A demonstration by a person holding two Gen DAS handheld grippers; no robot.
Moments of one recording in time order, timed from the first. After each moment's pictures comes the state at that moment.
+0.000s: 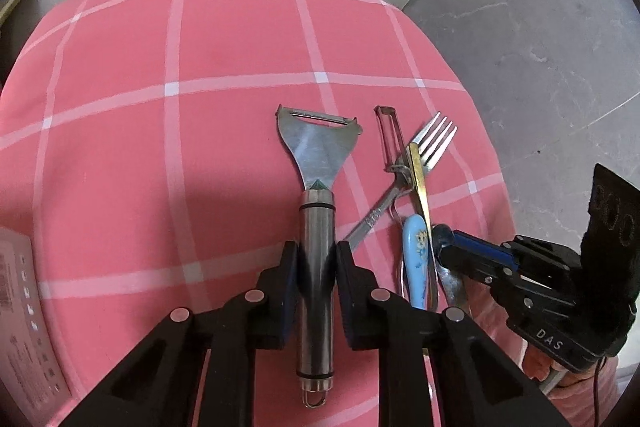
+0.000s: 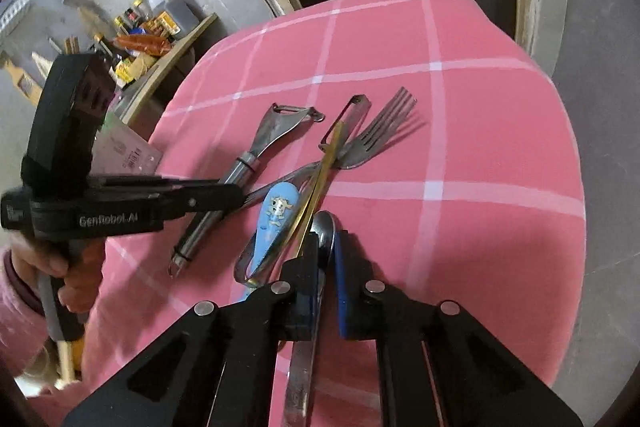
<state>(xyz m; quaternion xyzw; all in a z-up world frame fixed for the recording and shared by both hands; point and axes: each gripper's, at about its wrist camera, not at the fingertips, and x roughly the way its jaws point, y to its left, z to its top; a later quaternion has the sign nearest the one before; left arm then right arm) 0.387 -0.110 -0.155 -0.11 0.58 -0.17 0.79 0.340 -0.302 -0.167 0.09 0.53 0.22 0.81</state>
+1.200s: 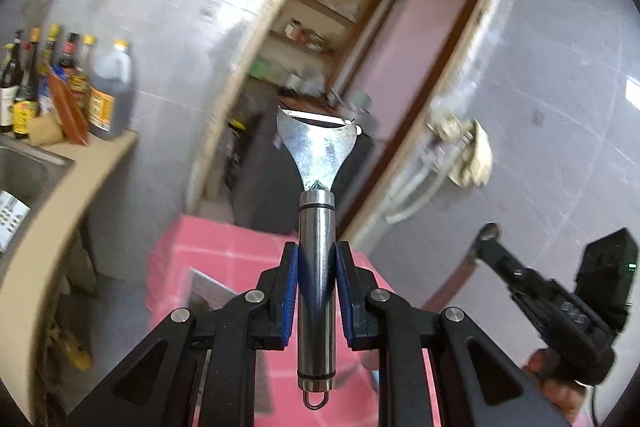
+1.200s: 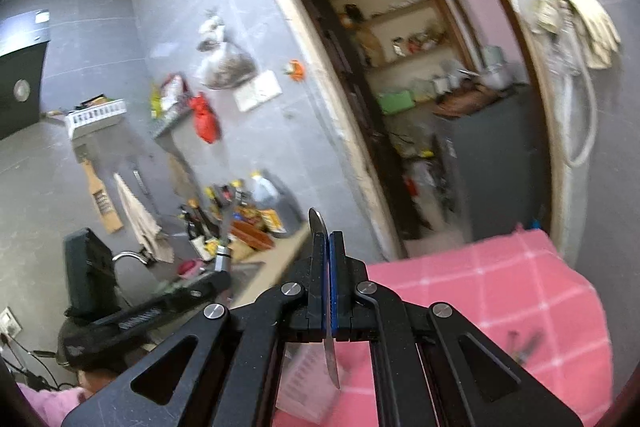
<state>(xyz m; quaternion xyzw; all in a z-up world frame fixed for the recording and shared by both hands) 0.270 0.087 0.050 -0.22 0.22 -0.11 0.94 0.275 -0.164 0.087 0.16 0.18 0.25 0.94</state>
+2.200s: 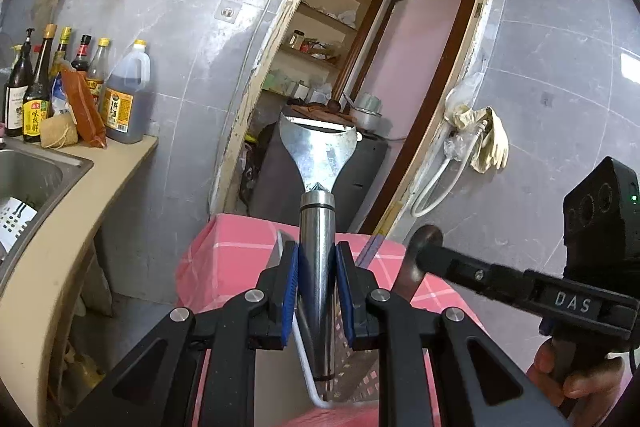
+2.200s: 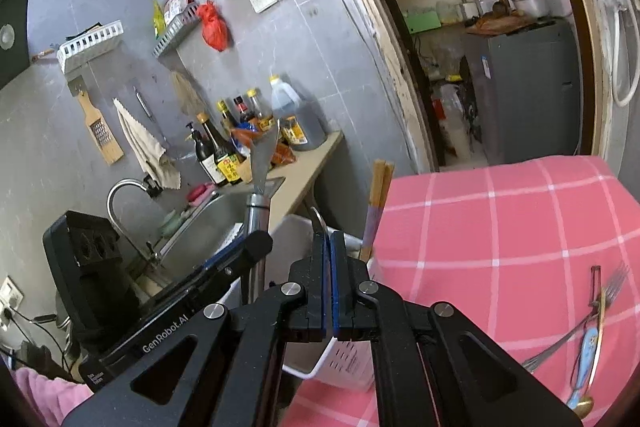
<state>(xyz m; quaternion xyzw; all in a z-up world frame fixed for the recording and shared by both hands) 0.264 0.121 -0.029 -0.18 0.19 -0.11 0.96 0.294 -0.073 -0.009 0.13 0.32 0.29 0.90</state>
